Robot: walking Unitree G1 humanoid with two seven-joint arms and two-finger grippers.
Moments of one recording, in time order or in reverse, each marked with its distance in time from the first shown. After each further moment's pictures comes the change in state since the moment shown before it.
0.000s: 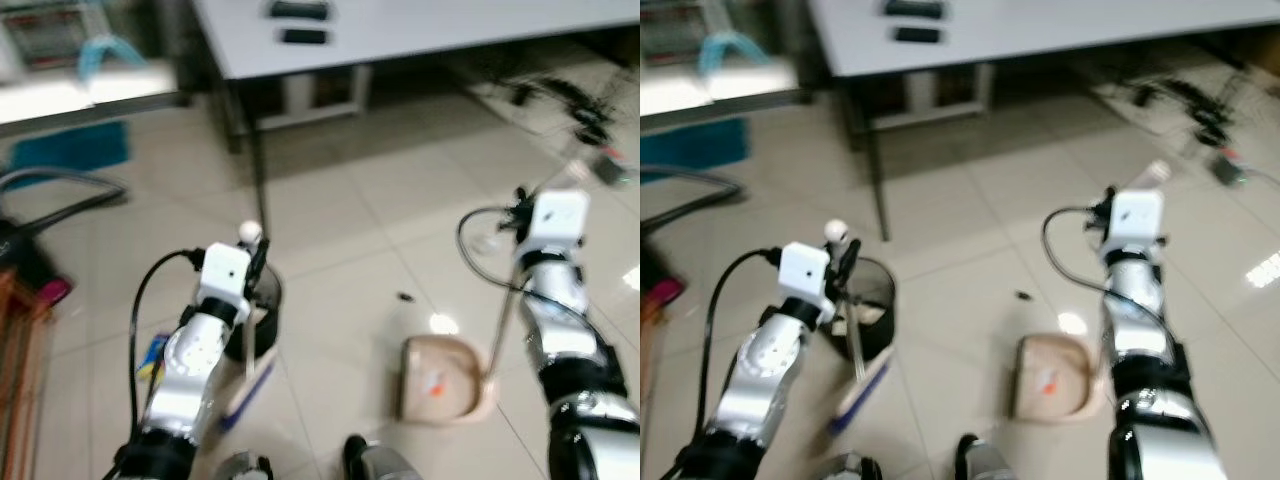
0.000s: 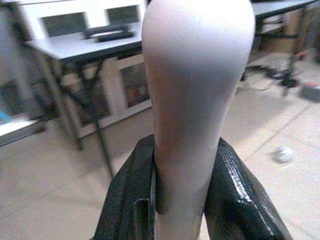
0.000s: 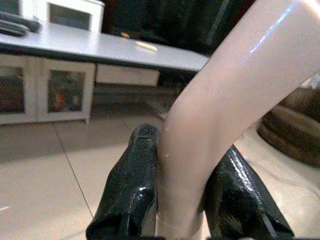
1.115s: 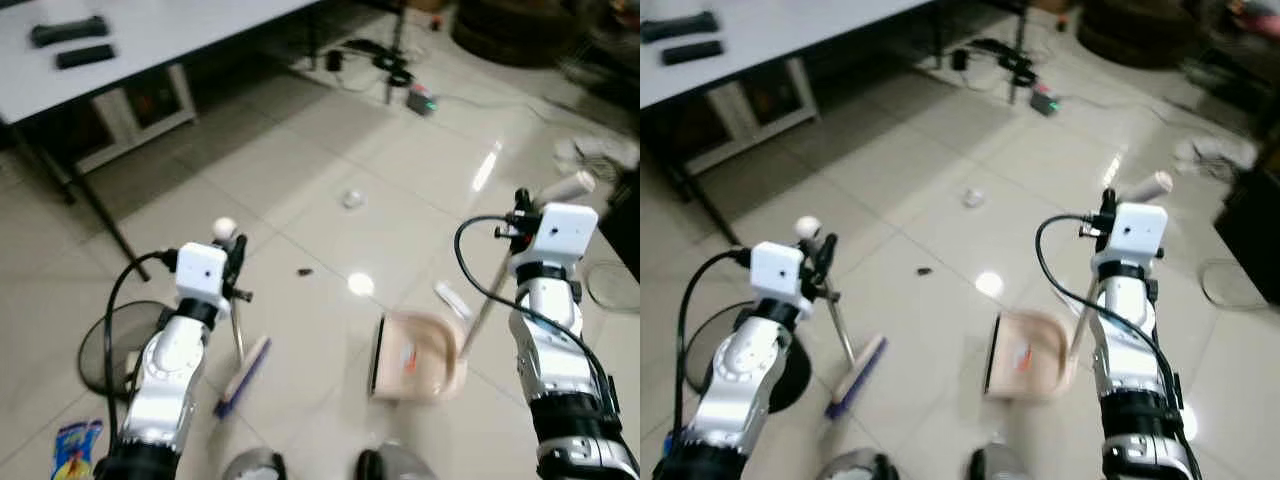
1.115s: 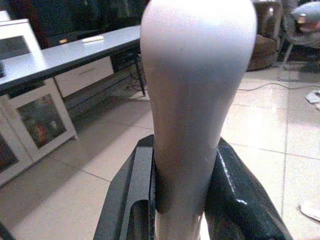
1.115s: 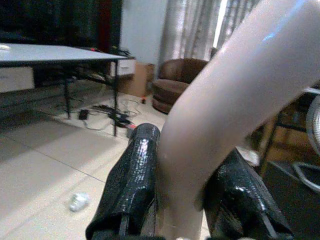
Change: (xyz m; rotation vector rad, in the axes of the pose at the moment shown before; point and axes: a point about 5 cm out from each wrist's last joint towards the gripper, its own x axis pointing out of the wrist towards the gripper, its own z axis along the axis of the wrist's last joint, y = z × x) left arm -0.015 0.025 0.004 0.030 -0.008 0.096; right arm -0.021 0.007 0.019 0.084 -0.083 -0.024
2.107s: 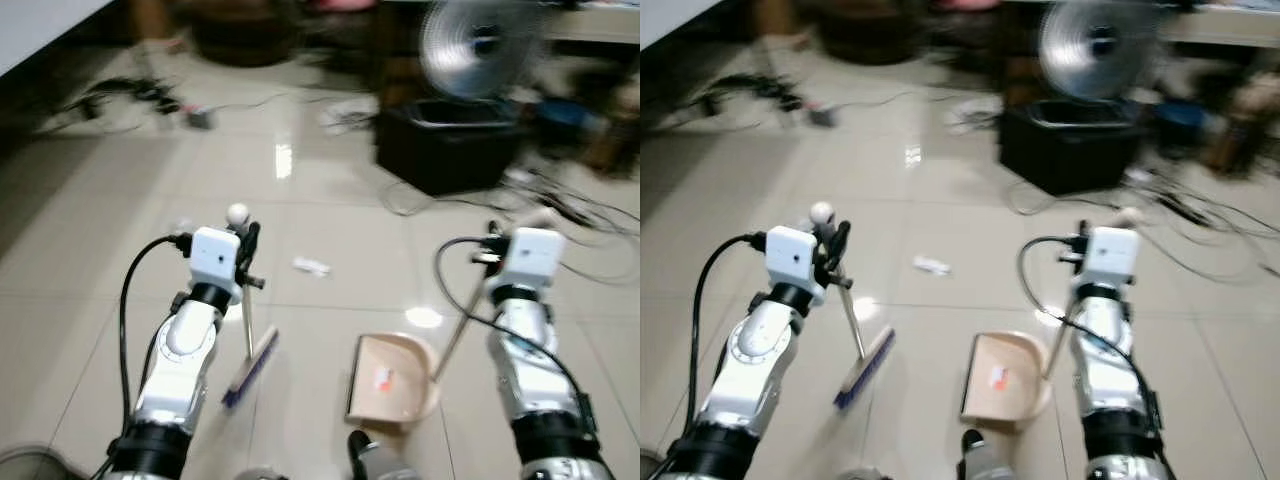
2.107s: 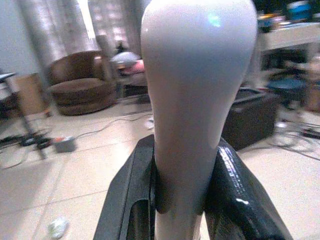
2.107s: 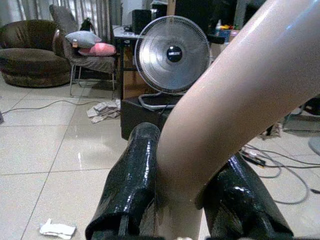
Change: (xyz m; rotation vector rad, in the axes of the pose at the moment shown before) left arm 0.016 -0.008 0.009 -0.009 -0.013 -0.037; right arm -0.022 0.029 -0.025 0.061 0.163 0.085
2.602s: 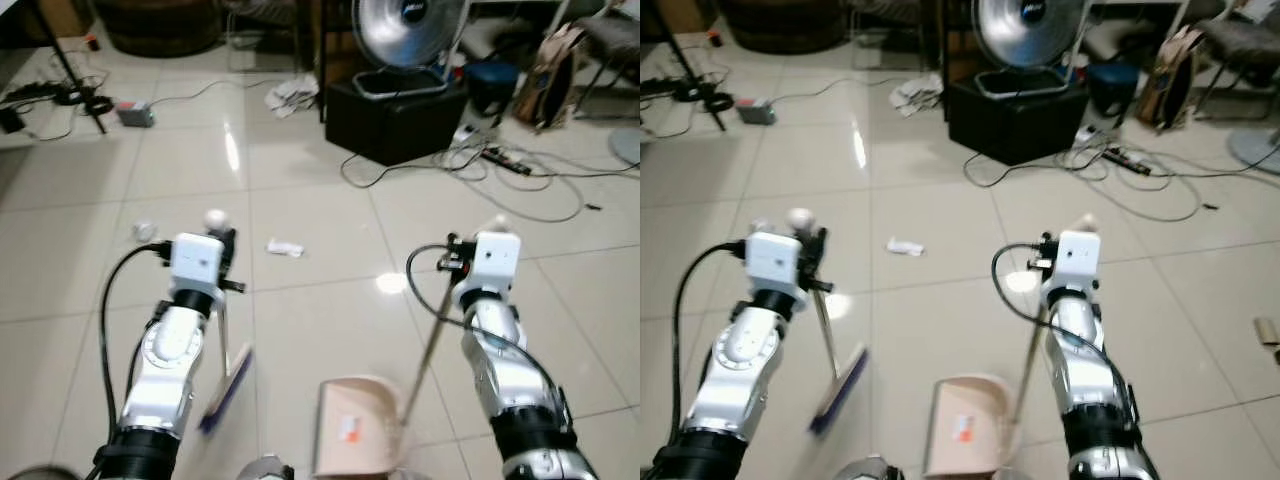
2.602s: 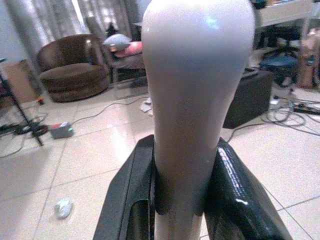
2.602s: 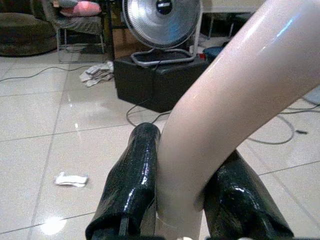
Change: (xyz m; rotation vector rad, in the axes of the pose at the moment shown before) left arm -0.007 0.015 -0.008 0.004 0.046 0.108; right arm 0.005 0.017 -0.010 0.009 0.103 0.039
